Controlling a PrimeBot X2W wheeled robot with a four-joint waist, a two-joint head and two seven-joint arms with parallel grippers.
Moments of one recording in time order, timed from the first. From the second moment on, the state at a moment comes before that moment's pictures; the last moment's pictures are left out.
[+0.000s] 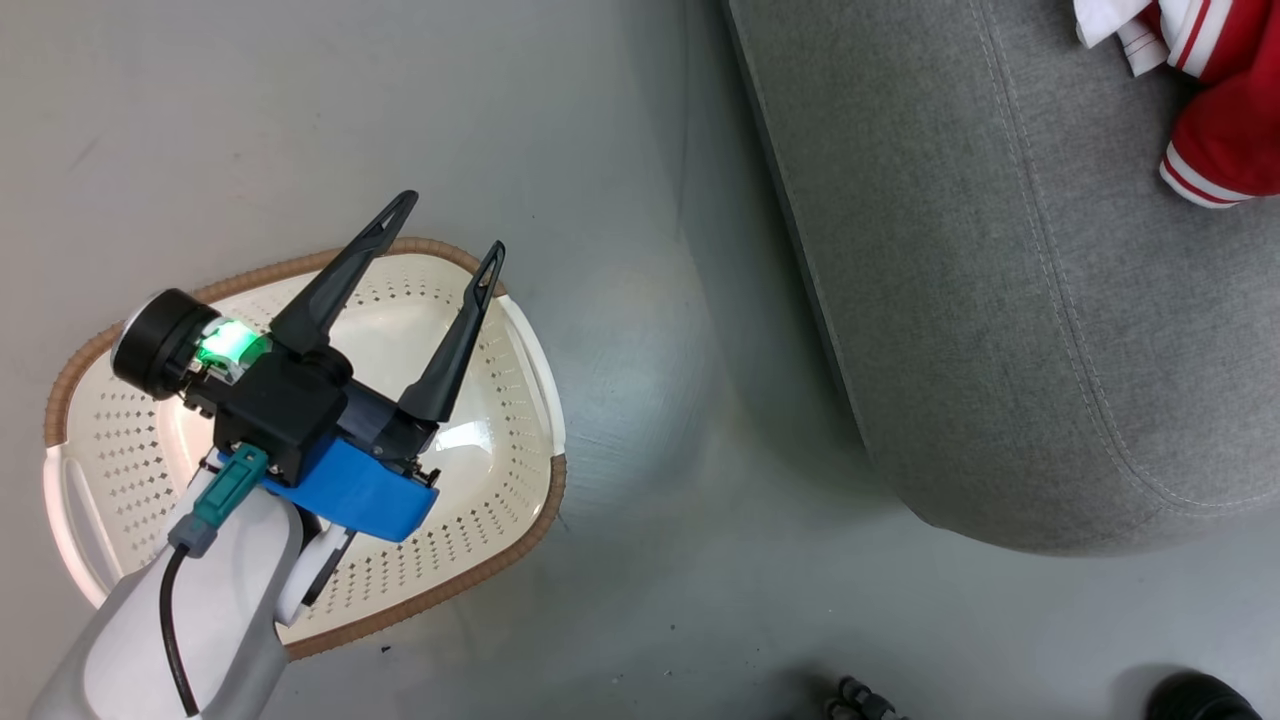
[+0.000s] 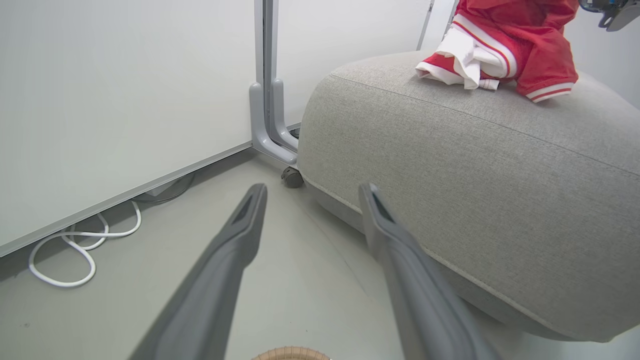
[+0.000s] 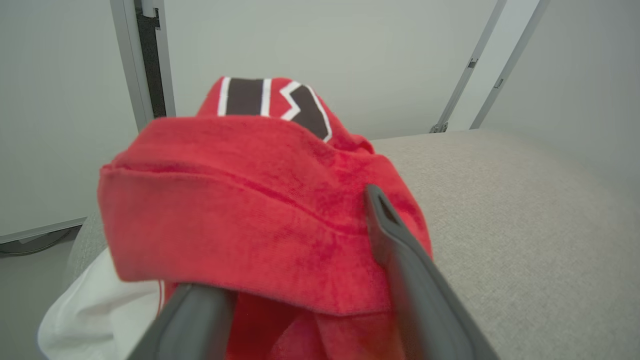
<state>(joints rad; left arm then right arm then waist) -0.50 0.45 -0.53 0.11 -0.30 -0.11 -0.26 -1.02 -0.33 -0.34 0.81 0.13 0.13 -0.26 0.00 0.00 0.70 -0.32</state>
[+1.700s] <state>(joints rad) -0.16 0.13 -0.26 0.30 -0.32 -0.13 -0.26 -0.31 -0.18 -0.16 0.48 0.11 0.13 -0.23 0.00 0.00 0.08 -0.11</state>
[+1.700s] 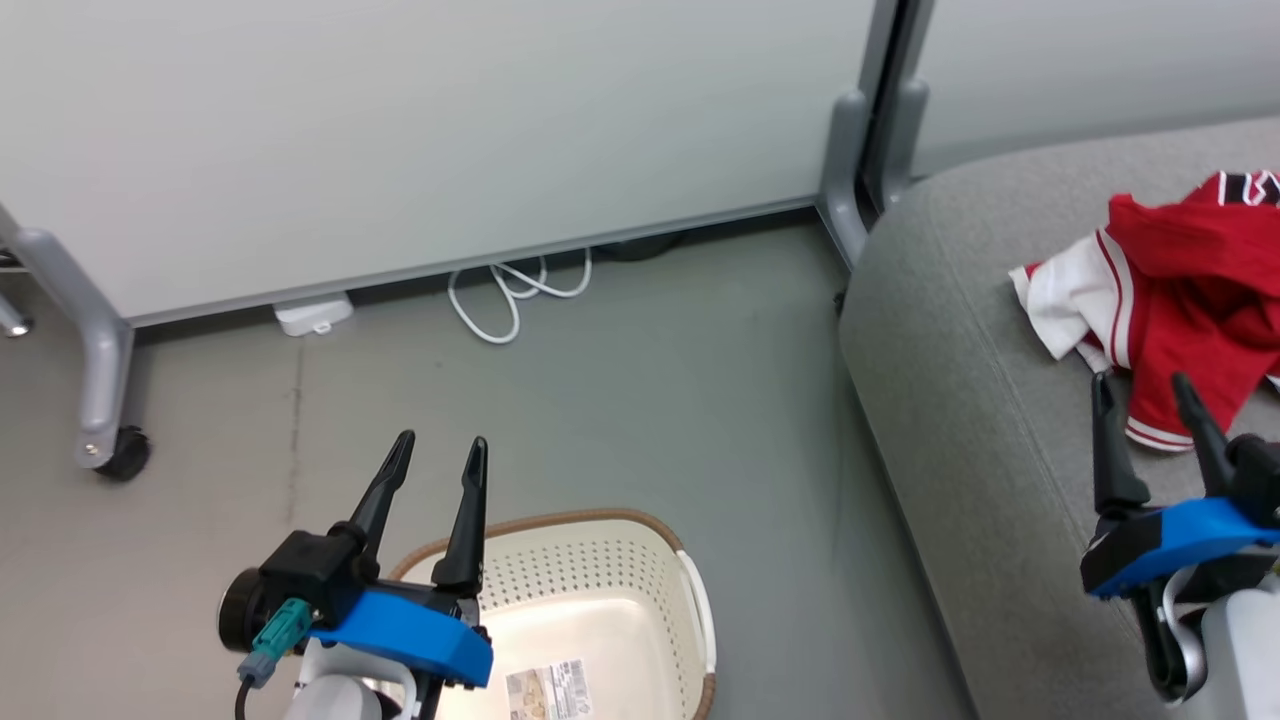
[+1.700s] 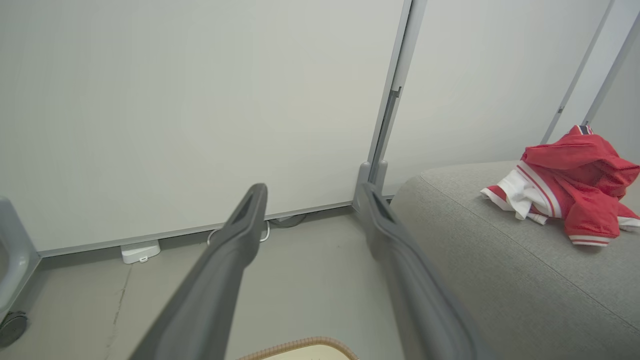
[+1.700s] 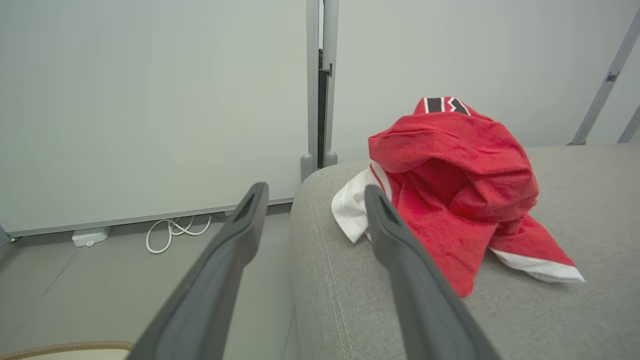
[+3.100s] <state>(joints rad) -0.11 0.10 -0.13 0.44 -0.31 -0.13 -0.26 -0.08 -0.05 -0.04 0.30 0.13 0.13 -0.19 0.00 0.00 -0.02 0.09</state>
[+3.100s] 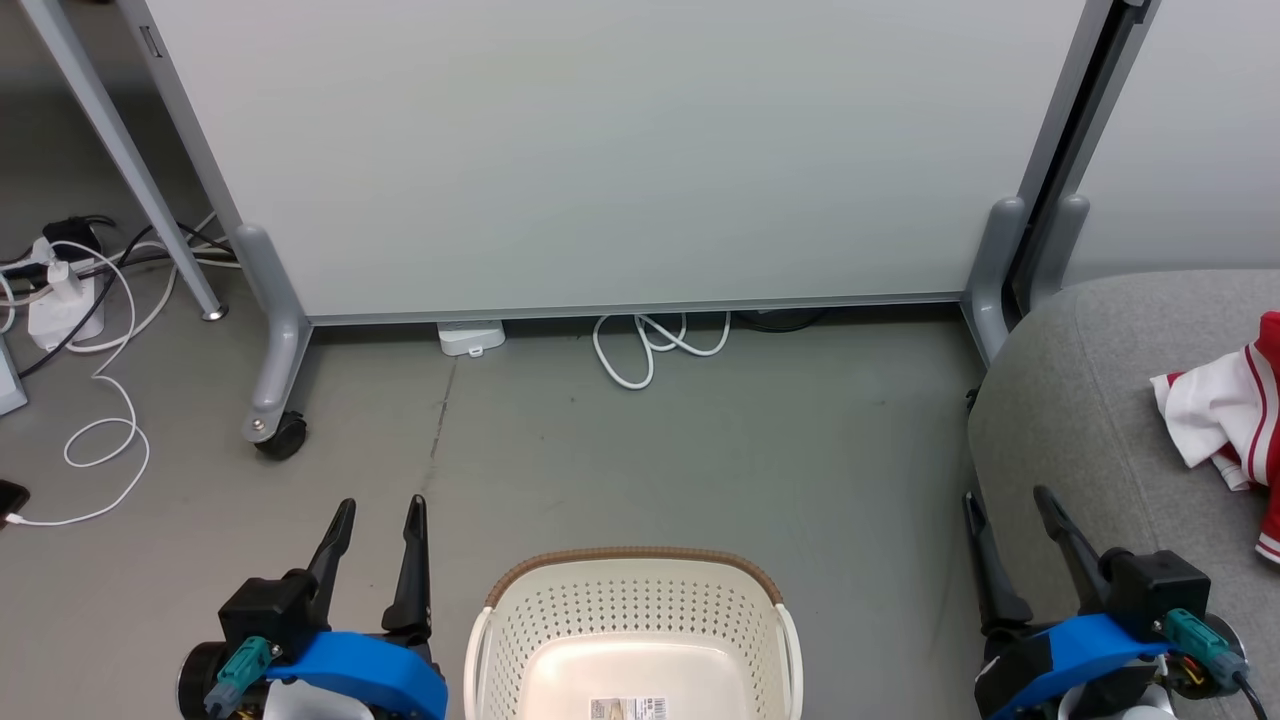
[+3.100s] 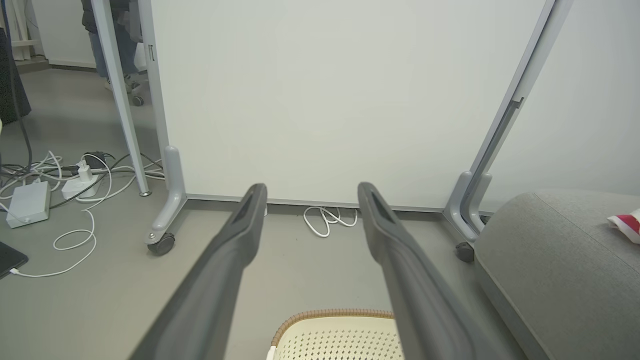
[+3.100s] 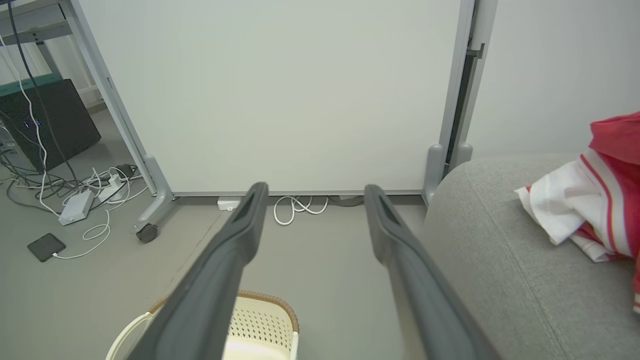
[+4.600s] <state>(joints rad) -0.05 0.08 -0.05 0.40 -0.81 -0.12 -0.11 -0.06 -0.05 -0.07 0.33 0.69 0.13 -0.07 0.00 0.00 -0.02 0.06</state>
